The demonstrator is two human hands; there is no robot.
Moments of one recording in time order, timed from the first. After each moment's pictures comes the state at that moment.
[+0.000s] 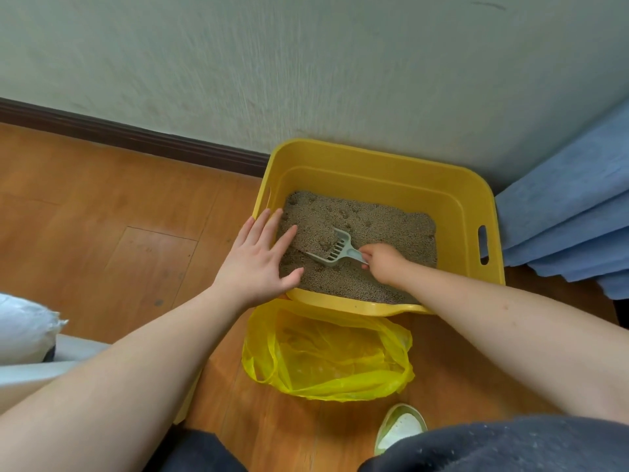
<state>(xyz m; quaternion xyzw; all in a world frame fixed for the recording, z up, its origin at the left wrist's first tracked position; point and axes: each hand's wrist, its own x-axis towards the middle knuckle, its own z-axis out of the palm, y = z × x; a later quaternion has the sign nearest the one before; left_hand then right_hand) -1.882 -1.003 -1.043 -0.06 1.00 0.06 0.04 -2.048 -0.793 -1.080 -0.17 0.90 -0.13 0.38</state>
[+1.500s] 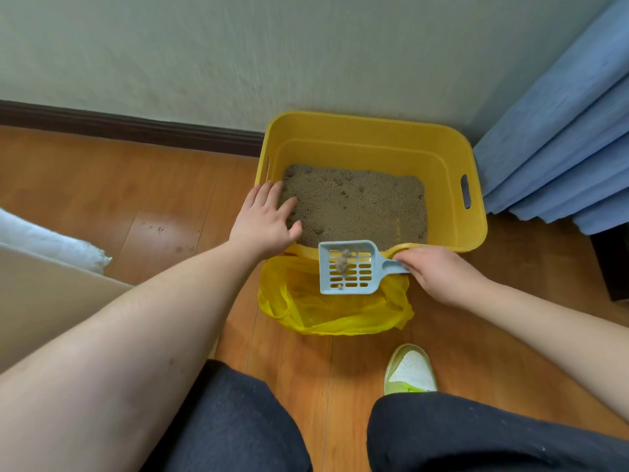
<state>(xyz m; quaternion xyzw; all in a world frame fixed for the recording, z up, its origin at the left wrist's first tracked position) -1.876 -0.995 -1.038 -0.06 1.00 0.00 0.07 -1.942 -0.678 -0.992 -0.41 0.89 -0.04 0.21</state>
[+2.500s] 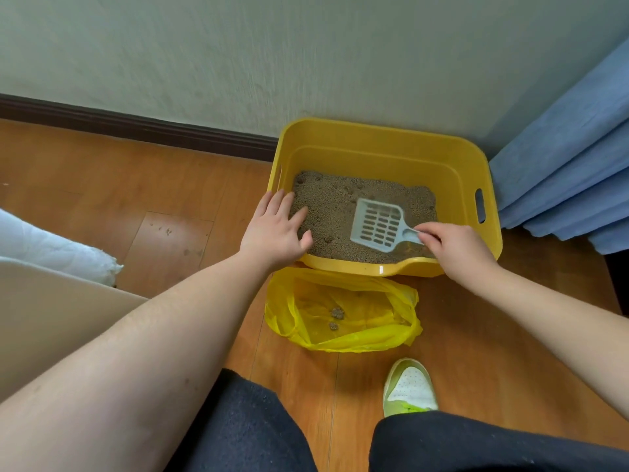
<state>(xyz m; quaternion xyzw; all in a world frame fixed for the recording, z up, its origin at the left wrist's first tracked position) -1.876 -0.993 -1.039 -0.06 1.00 -0.01 0.05 -1.987 -0.693 -0.992 -0.25 0.95 -0.16 0.13</state>
